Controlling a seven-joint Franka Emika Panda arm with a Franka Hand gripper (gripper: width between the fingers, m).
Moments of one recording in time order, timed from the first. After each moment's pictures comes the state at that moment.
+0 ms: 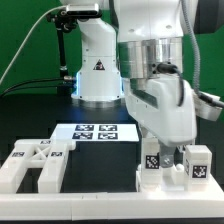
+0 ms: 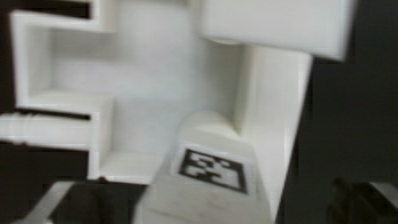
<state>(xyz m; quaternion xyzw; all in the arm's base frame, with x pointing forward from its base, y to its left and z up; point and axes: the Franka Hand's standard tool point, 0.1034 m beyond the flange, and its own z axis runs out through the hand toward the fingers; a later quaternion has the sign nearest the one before) 0.643 0.061 0.076 -0.82 0.58 -0.01 0.05</state>
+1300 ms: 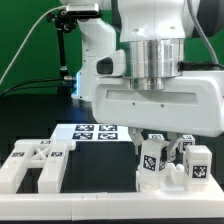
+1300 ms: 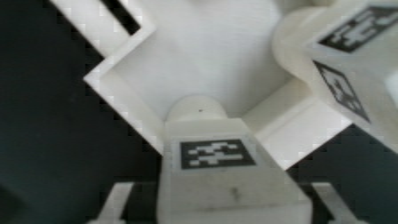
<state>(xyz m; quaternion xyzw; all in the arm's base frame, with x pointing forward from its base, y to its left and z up) 0.644 0.058 0.075 -0.92 0.39 -0.04 0.04</state>
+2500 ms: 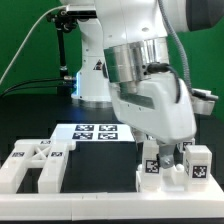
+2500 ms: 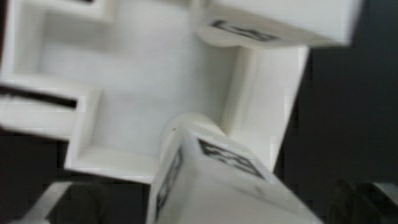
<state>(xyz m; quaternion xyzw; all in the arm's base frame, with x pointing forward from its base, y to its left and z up) 0.646 0.056 0.073 -0.82 0.56 0.00 0.11</state>
